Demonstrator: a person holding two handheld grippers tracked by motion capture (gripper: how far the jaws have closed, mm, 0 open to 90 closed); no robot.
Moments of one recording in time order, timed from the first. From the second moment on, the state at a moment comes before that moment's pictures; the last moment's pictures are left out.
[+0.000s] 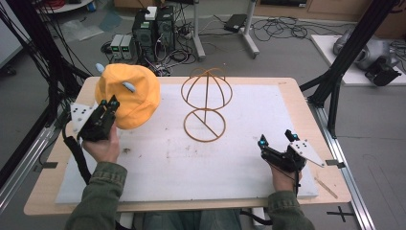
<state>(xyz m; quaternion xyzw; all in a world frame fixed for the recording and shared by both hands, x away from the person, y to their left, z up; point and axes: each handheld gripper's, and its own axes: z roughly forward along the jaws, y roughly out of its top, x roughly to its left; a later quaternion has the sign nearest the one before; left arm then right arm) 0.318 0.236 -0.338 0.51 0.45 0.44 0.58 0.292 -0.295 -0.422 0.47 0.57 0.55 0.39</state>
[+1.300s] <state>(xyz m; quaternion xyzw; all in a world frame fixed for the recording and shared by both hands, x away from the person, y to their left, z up) 0.390 0.062 -0.210 0.66 0.29 0.33 0.61 0.291 -0.291 -0.421 0.45 0.58 0.55 0.40</state>
